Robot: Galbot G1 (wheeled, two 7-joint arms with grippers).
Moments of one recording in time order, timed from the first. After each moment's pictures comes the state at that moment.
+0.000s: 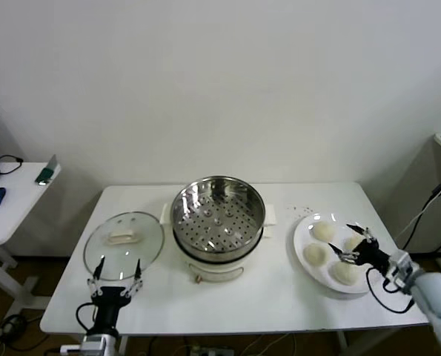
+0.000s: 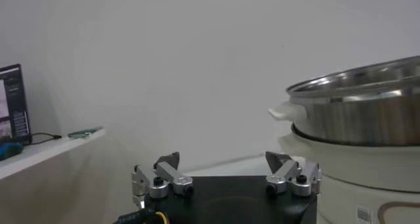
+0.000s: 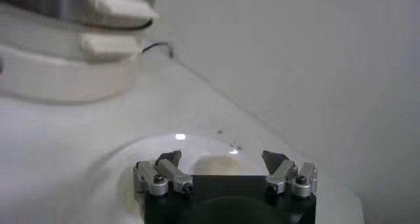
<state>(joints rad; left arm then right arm) 1.64 -1.52 -0.66 -1.92 0.11 -0.19 -0.01 -0.96 0.66 0.36 1.38 0.10 -0.05 -0.74</state>
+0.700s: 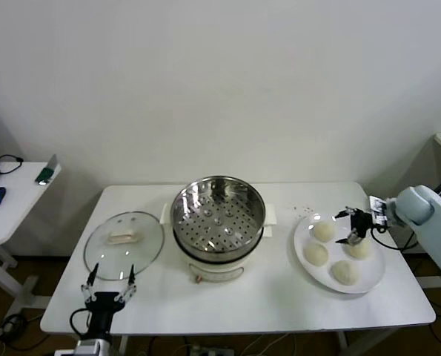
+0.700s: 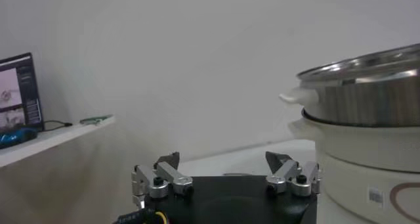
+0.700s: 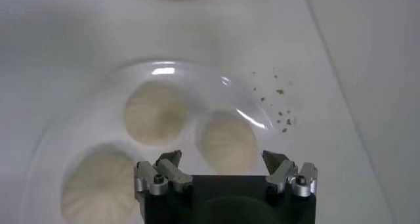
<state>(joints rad) 1.65 -1.51 -0.69 -1.89 0.09 -0.19 -0.01 -0.11 0.73 -0.50 0.91 -0.08 -0.01 -1.11</state>
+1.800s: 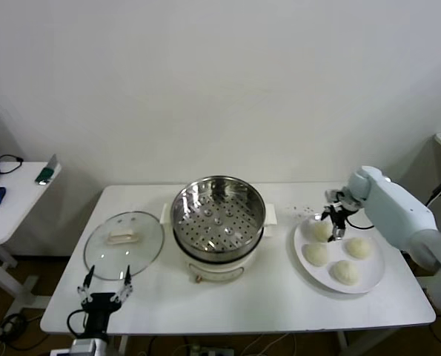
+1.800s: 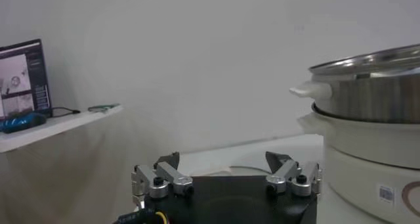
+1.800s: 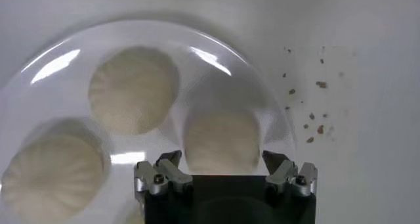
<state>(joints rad) 1.64 -1.51 -0.70 -1.88 0.05 -0.17 -0.01 0.04 1.05 -0.68 0.50 -0.25 0.10 -1.16</state>
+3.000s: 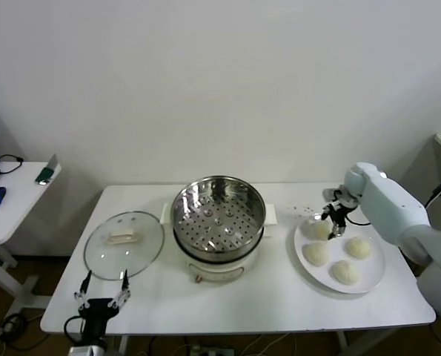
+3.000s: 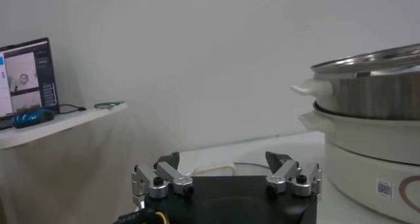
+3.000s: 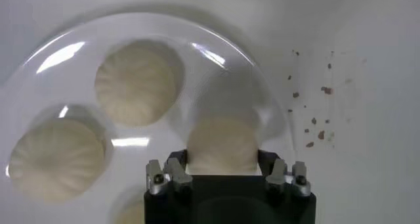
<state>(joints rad) 1.68 -1.52 -0.71 -1.90 0.04 -0.19 -0.02 0.10 1.04 -0.67 0.52 -0.30 0.17 -1.21</state>
